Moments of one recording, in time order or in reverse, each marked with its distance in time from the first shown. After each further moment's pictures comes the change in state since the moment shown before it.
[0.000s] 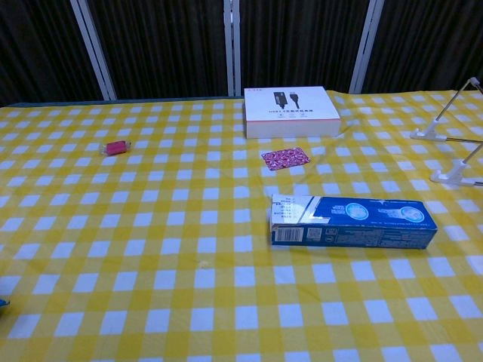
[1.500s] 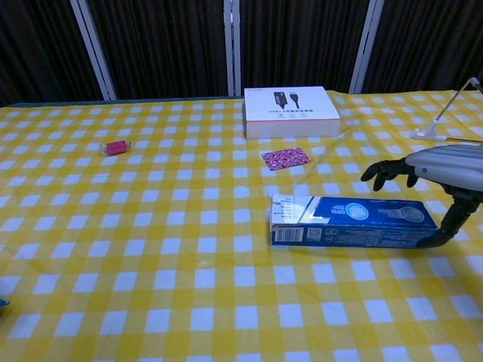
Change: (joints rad) left arm -0.056 -0.035 -0.036 -0.001 -0.144 -0.124 0.065; right arm 0.469 -0.385 0.080 0.318 0.264 -0.651 0.010
